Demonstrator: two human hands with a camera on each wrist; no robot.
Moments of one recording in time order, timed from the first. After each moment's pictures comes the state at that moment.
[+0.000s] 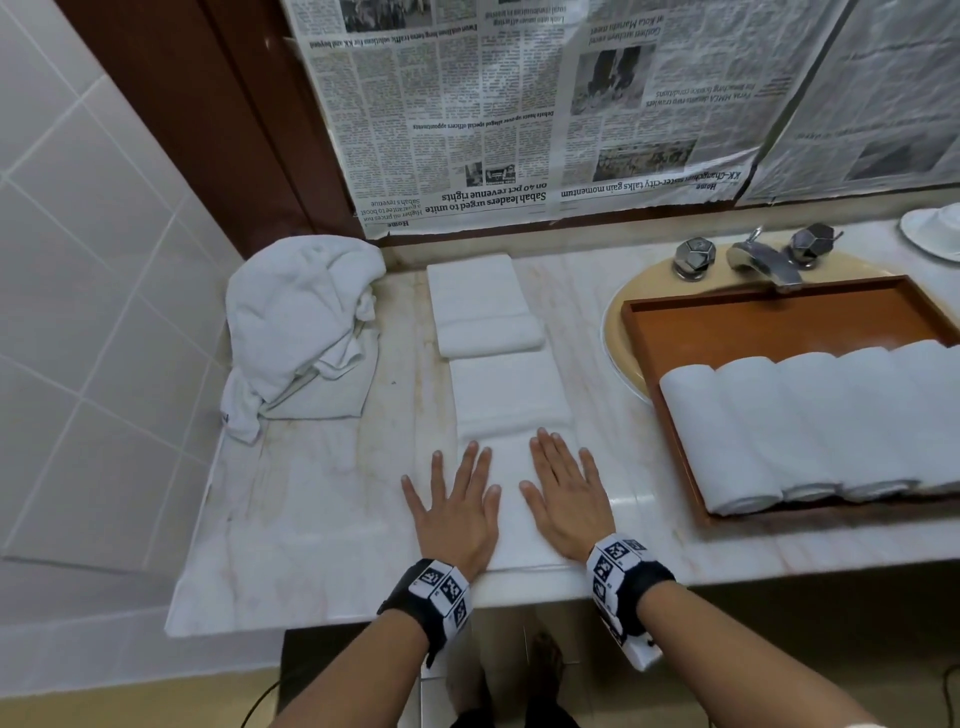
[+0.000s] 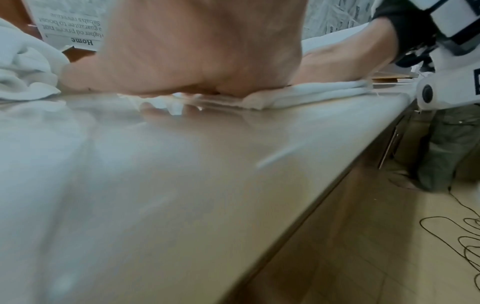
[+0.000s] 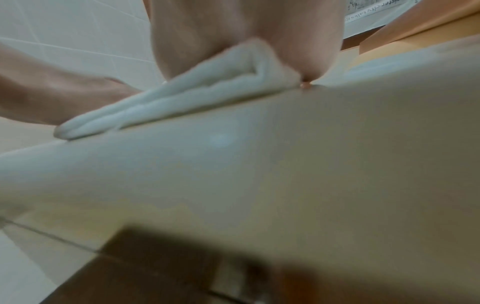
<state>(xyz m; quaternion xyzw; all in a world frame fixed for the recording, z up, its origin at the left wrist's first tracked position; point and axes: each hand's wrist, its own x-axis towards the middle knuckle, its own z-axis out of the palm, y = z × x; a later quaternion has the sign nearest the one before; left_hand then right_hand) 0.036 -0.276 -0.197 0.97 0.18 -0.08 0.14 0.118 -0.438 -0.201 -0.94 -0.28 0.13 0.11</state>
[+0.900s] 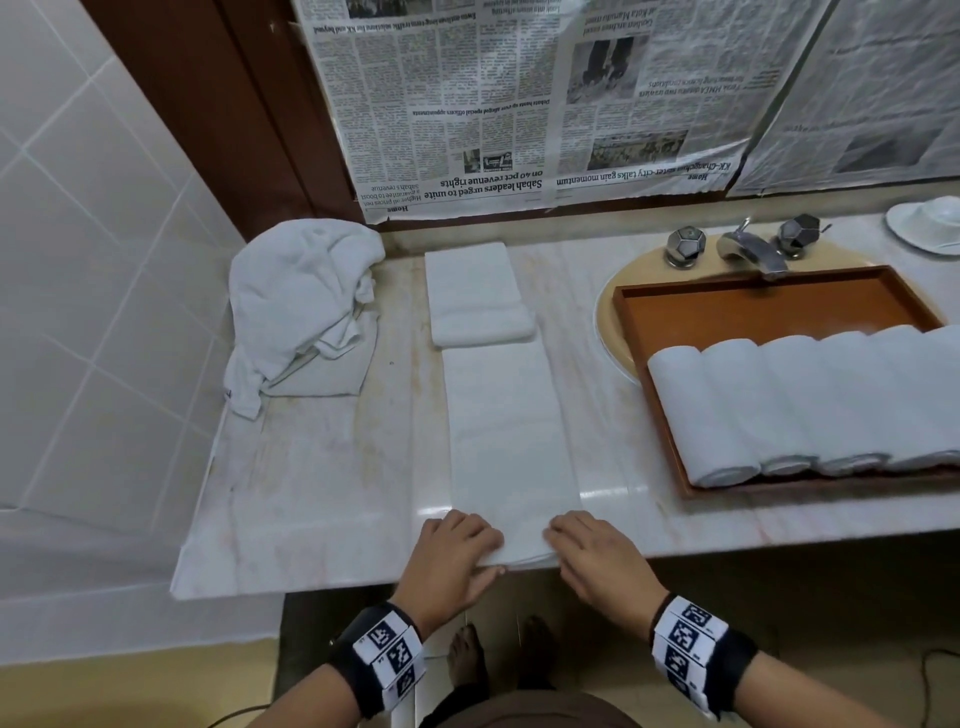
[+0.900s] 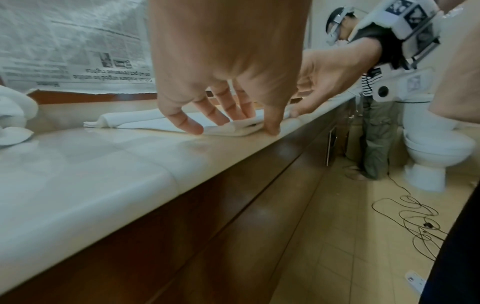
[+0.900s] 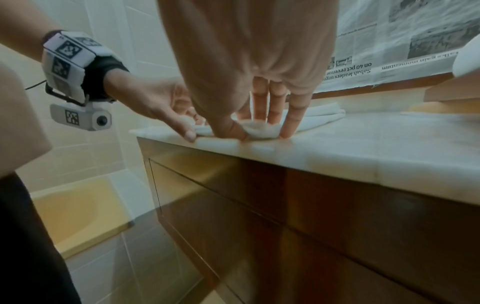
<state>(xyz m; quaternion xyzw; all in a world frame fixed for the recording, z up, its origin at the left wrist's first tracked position) -0.045 -0.277 -0.188 0.98 -0.09 -0.01 0.18 0.039 -0.515 -0.179 -0.88 -0.46 0.05 0.14</state>
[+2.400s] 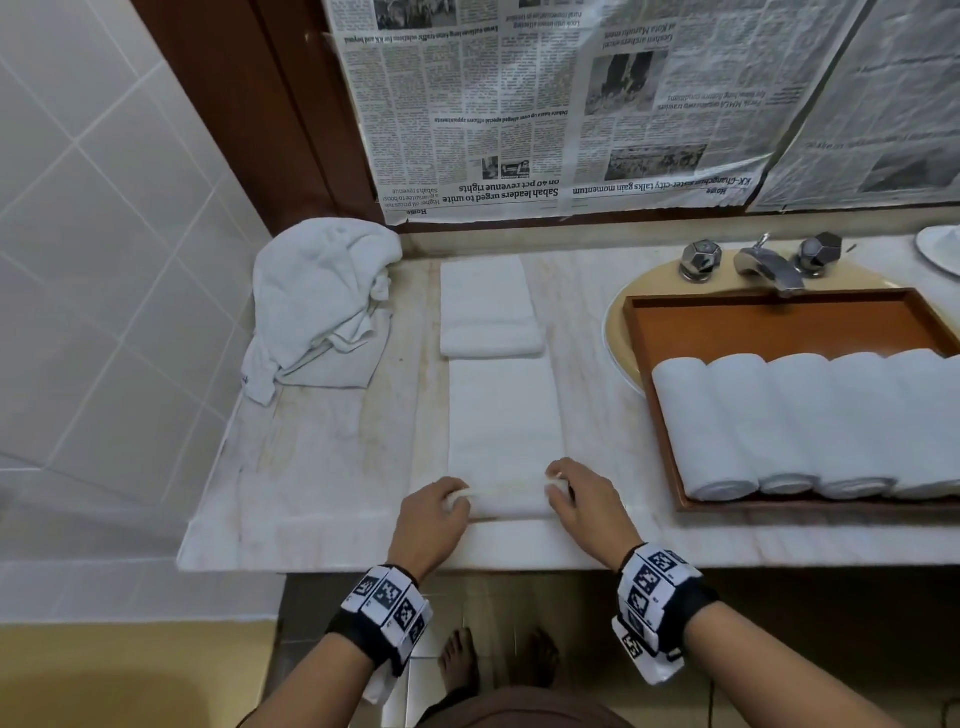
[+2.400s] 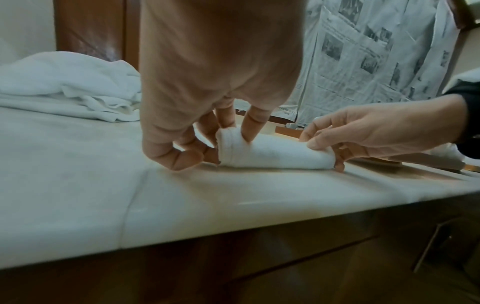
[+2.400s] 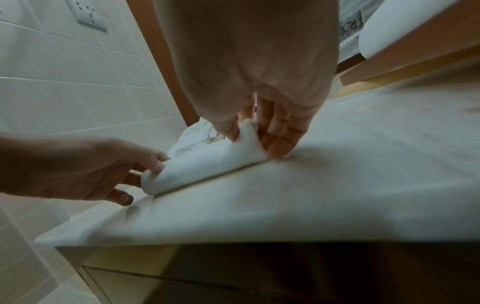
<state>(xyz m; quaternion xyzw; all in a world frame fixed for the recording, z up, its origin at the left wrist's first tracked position) -0.014 -0.277 -0.161 0.88 0.25 -0.03 0.40 0.095 -0.492 -0.162 -0.89 -0.26 0.16 0.34</state>
